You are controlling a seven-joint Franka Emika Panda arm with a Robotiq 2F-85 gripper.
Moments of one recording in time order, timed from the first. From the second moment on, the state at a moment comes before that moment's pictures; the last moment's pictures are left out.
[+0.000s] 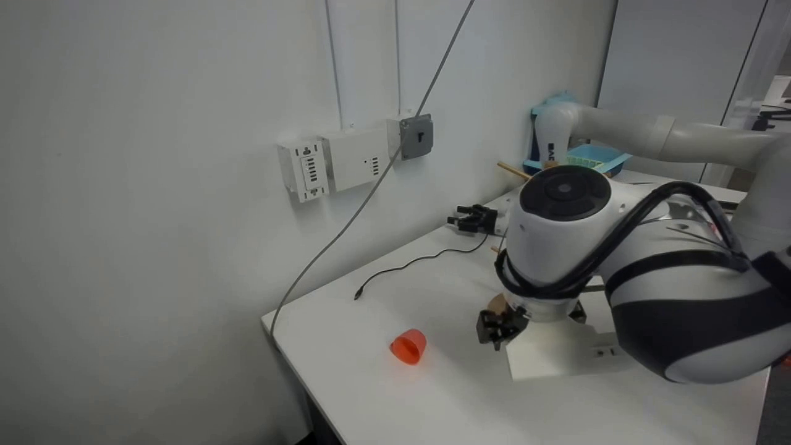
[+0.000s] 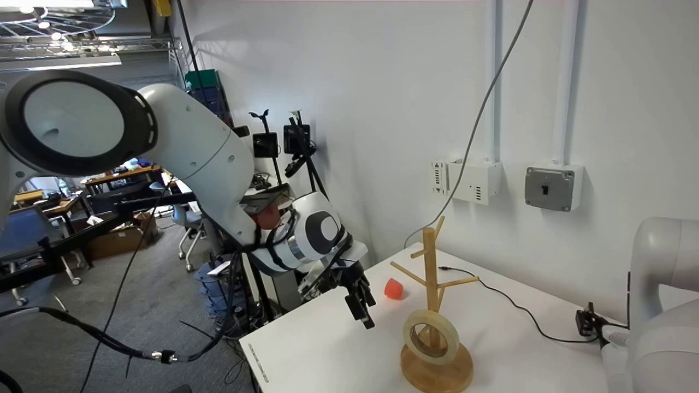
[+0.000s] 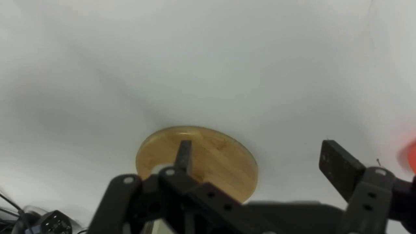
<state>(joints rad) 0.32 0.56 -0.11 -1.98 -0.61 2.59 1.43</state>
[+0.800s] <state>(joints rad) 0.29 0.55 -0.17 -1.99 -0.60 2.59 1.43</state>
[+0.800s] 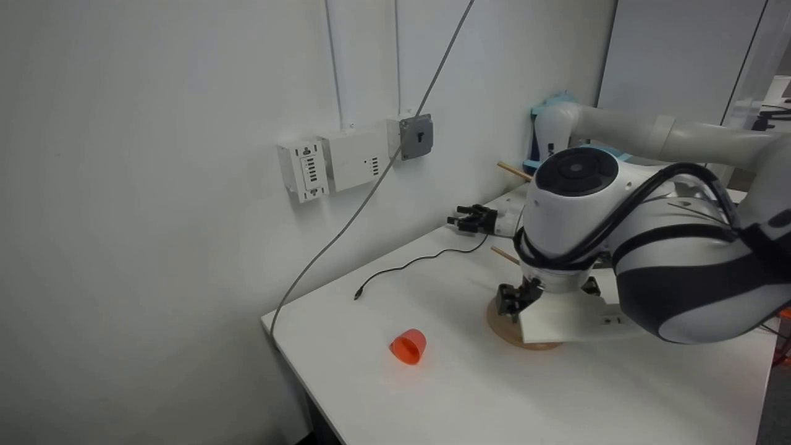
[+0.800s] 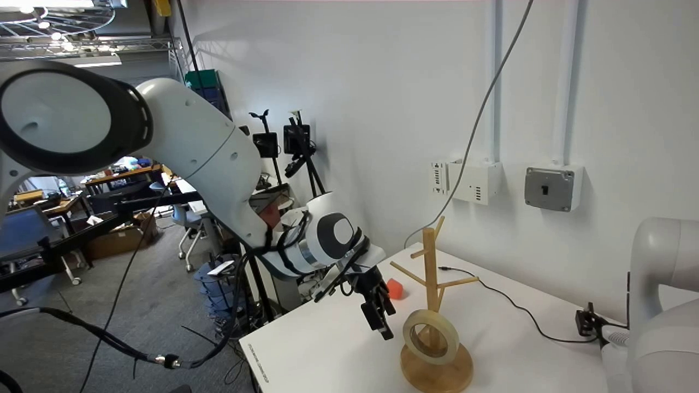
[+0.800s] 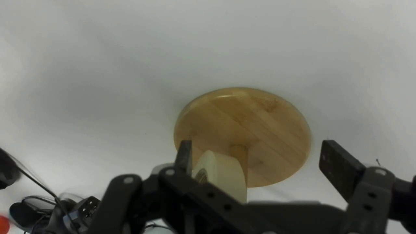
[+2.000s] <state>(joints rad) 0.29 0.50 -0.19 -2.04 -0.62 2.60 1.41</state>
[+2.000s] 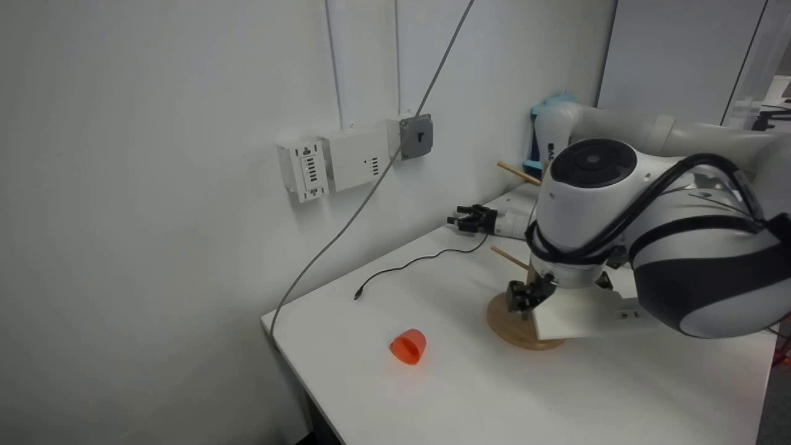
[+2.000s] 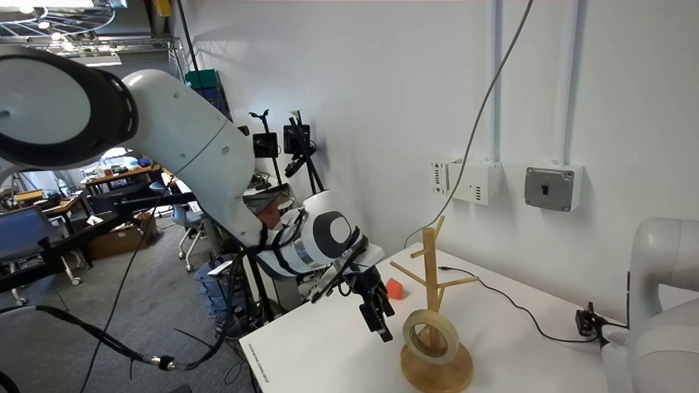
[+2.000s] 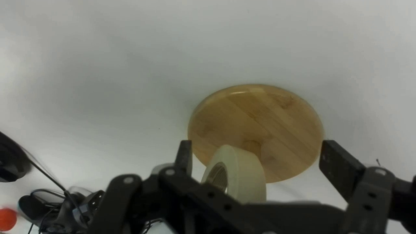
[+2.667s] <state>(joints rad) 0.31 0.52 -0.19 -2.04 -0.62 2.60 1.42</state>
